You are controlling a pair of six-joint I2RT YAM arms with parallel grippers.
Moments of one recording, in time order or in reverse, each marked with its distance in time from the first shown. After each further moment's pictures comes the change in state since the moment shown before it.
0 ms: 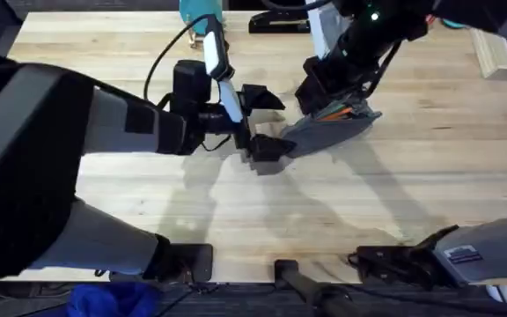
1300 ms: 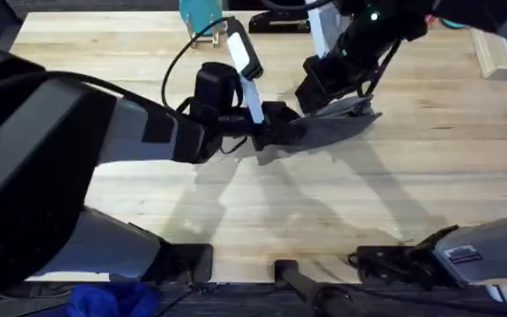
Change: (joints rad) left arm -0.146 0.000 -0.002 0.098 -0.199 -0.182; right arm 0.000 0.000 0.000 0.007 0.008 0.000
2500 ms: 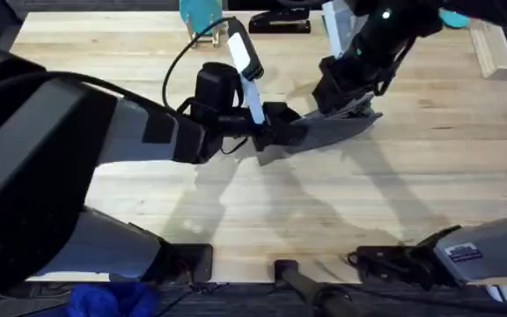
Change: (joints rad) left arm -0.003 0.000 0.000 0.000 0.004 0.000; right arm -0.058 0.000 0.000 -0.078 0.077 0.001
